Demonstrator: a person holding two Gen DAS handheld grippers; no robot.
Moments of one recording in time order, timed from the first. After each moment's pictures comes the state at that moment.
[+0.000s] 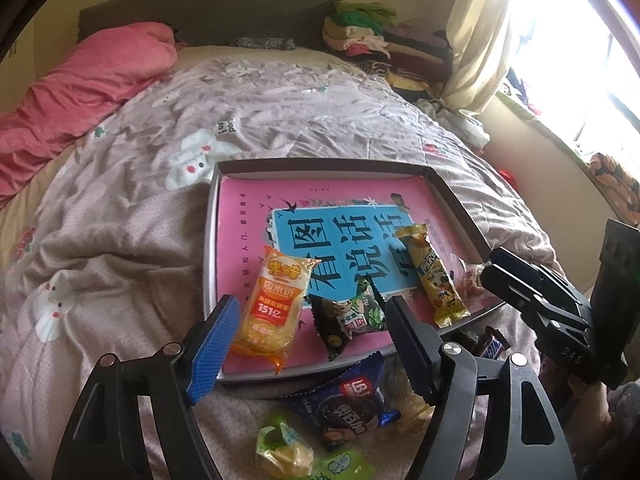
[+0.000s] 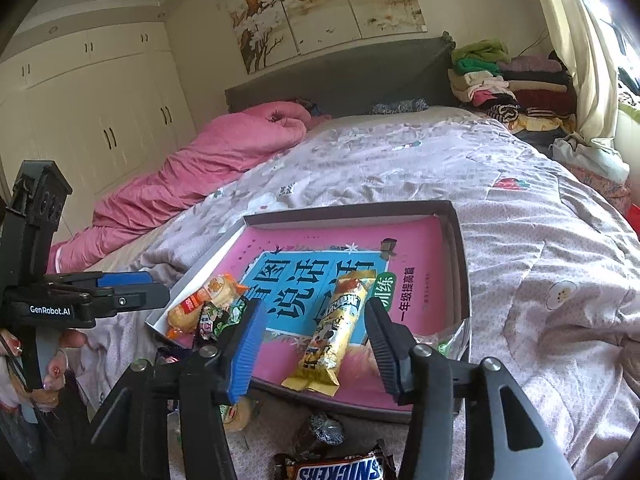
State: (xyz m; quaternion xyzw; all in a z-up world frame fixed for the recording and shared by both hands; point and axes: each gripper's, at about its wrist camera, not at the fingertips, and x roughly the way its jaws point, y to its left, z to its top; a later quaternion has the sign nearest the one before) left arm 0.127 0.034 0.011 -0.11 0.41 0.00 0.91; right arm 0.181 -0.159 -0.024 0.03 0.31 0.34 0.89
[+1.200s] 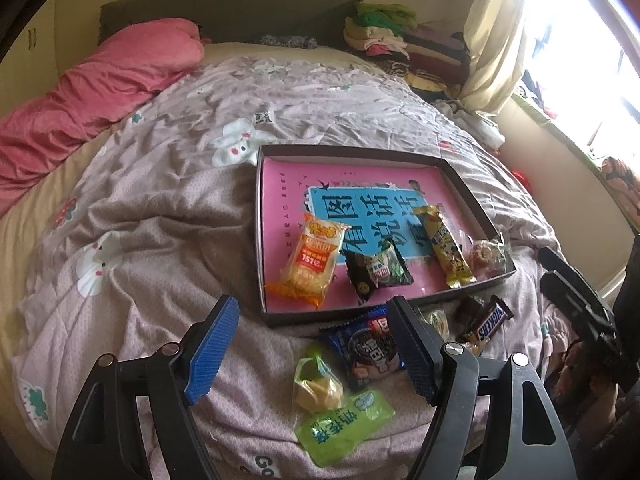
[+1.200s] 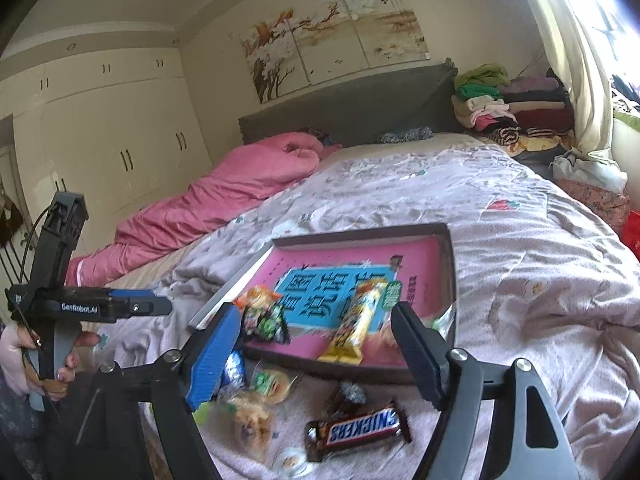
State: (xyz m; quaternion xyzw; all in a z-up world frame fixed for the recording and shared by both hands) left arm 0.075 0.048 0.021 -0.11 0.42 0.03 0.90; right arm 0.127 -0.186 0.000 0.05 0.26 0.35 0.90
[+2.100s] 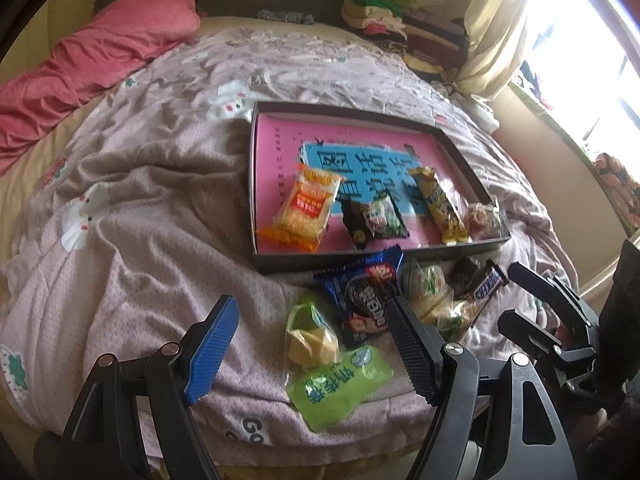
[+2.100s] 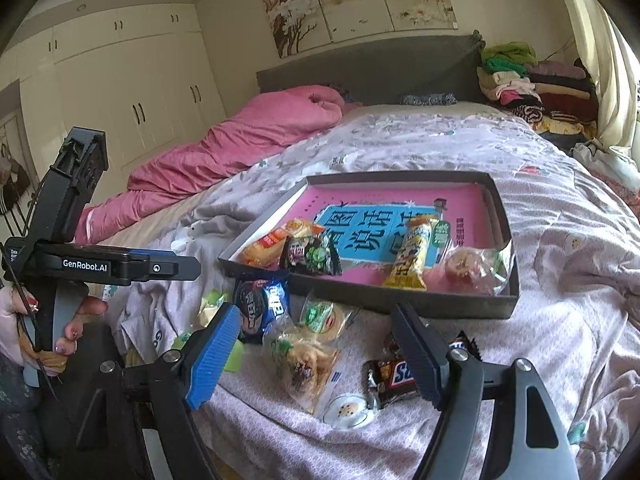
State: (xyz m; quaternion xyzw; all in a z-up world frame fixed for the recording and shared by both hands) left arm 0.059 0.046 -0.005 -0.13 0.46 0.01 0.88; right arm 0.091 -0.147 -0.026 -0.01 0.32 0.38 0.87
